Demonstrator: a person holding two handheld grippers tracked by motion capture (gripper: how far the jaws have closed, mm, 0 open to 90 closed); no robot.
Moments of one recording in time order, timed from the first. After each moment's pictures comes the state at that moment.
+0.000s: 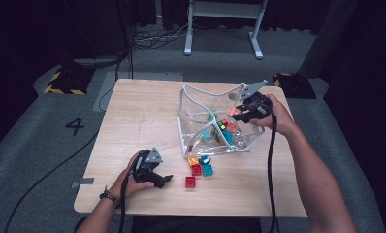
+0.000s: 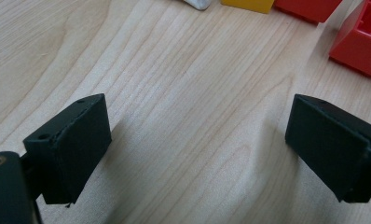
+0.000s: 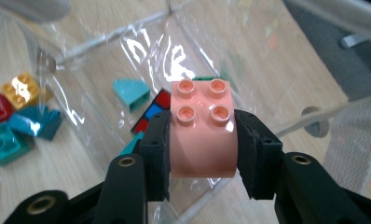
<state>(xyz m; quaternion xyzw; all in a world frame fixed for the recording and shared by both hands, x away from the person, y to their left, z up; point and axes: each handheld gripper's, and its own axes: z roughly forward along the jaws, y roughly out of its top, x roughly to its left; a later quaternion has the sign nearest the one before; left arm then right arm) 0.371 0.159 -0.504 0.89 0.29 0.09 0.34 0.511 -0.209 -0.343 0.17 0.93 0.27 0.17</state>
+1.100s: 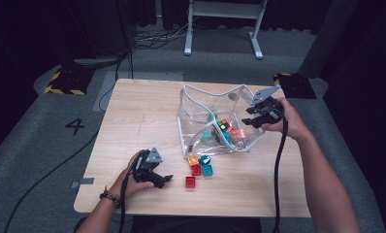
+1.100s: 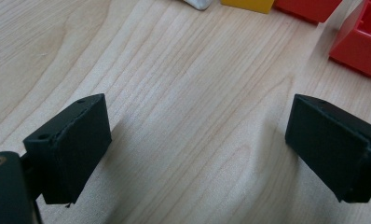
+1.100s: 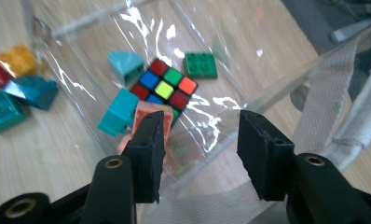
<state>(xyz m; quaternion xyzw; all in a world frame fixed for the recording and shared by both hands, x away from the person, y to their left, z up) 0.371 0.158 -0.504 0.89 0.29 0.09 0.34 0.495 -0.241 -0.341 0.18 0.93 0.27 0.19</state>
